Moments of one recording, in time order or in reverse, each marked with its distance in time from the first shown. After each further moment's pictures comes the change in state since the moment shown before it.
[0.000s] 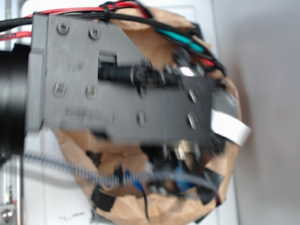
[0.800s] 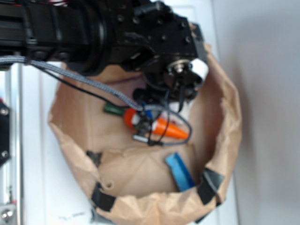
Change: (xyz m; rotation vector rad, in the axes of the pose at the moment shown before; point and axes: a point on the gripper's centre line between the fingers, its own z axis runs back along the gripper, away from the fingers) arm -0.027 0.036 -0.076 -0.078 0.096 -0.038
